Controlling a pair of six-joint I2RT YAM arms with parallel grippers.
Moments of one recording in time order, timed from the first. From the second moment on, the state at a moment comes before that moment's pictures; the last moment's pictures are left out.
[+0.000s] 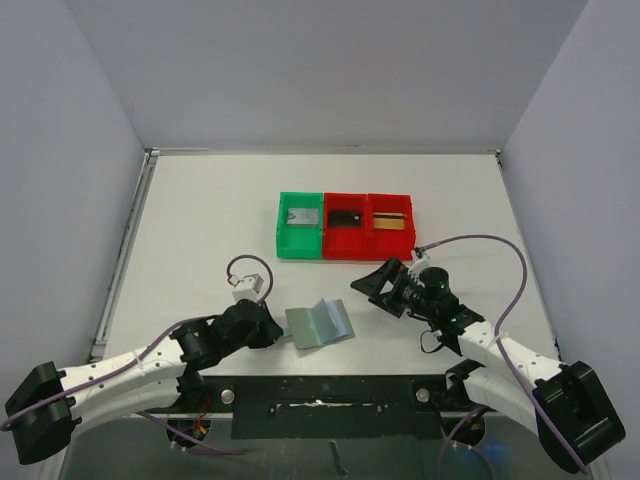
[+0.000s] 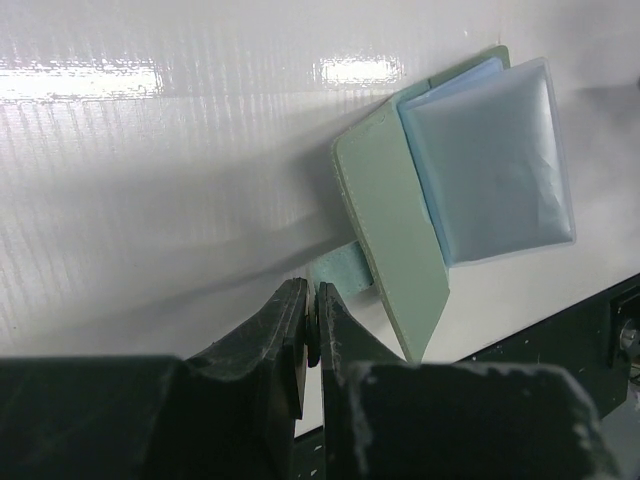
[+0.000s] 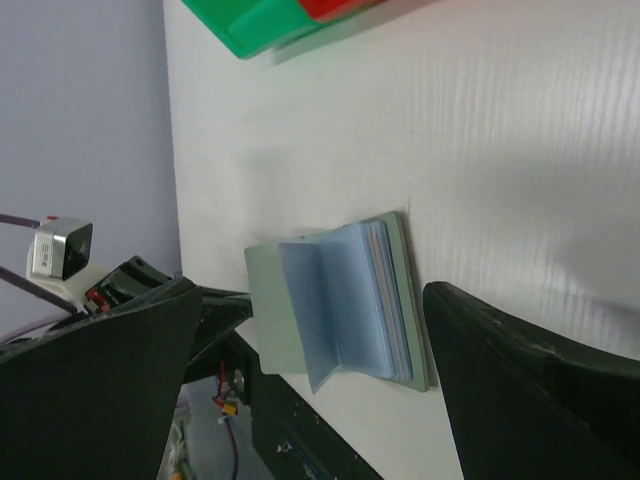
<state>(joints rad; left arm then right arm) -0.99 0.82 0.30 -0.26 -0.24 -0.98 0.48 0.95 0.28 0.20 -0.29 1.04</state>
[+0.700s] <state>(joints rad) -0.99 0.76 0.29 -0.27 -0.24 -0.98 0.72 1.34 0.53 0.12 -0.29 0.95</state>
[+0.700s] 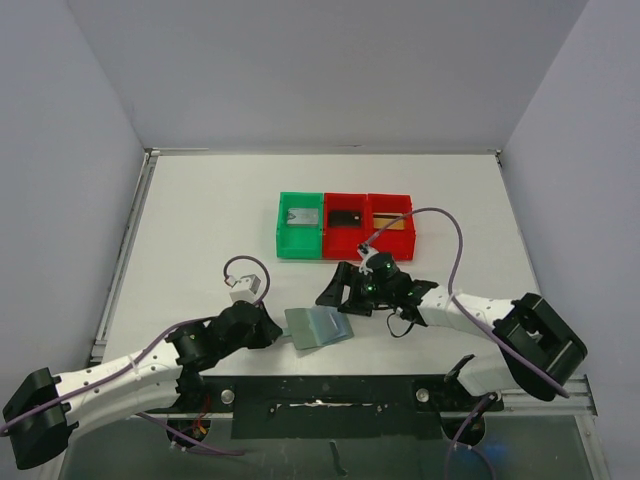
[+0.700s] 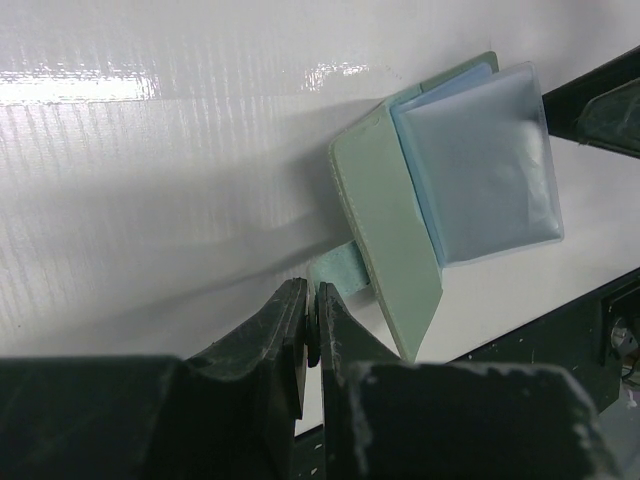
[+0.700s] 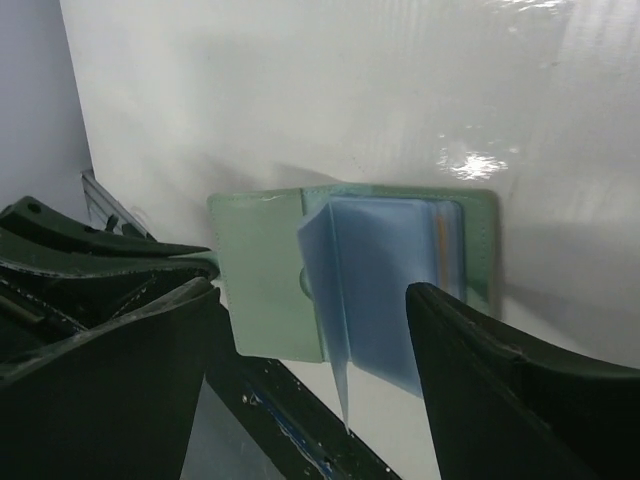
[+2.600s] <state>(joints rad) -0.99 0.77 0.13 0.00 -0.18 -1.17 0.88 1.65 0.50 0.50 -0.33 1.14</state>
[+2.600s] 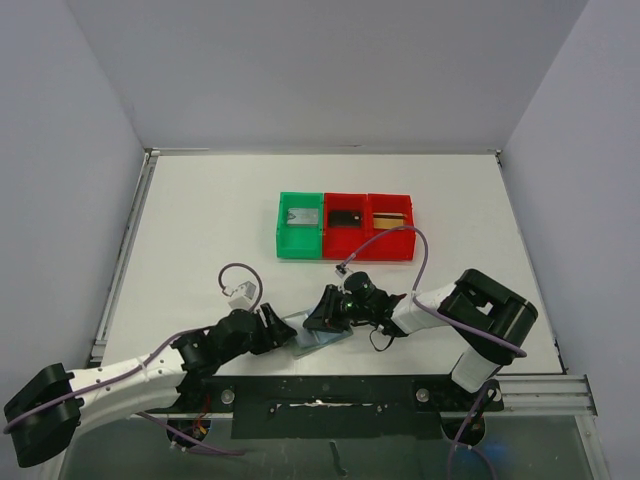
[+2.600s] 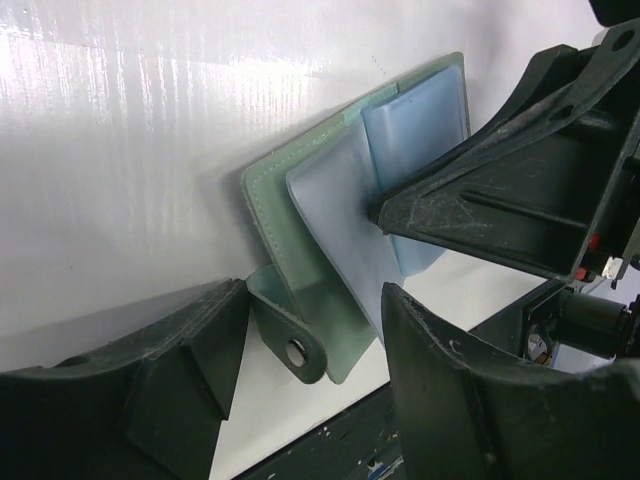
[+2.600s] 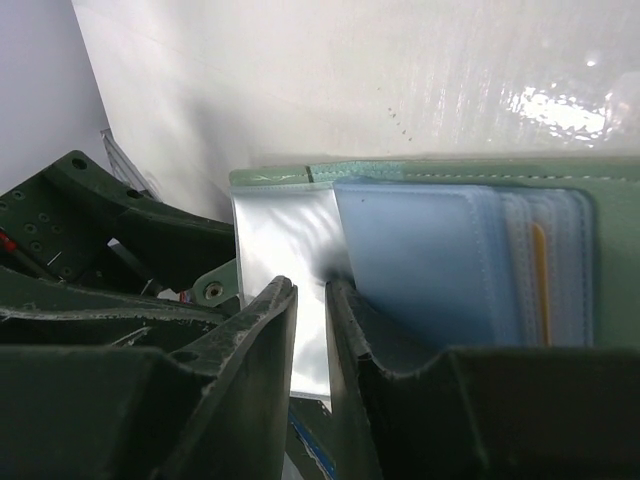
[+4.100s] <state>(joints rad) -0.98 0.97 0.20 0.06 -0.16 -1.09 0.84 1.41 0.70 -0.22 -0.01 0.83</state>
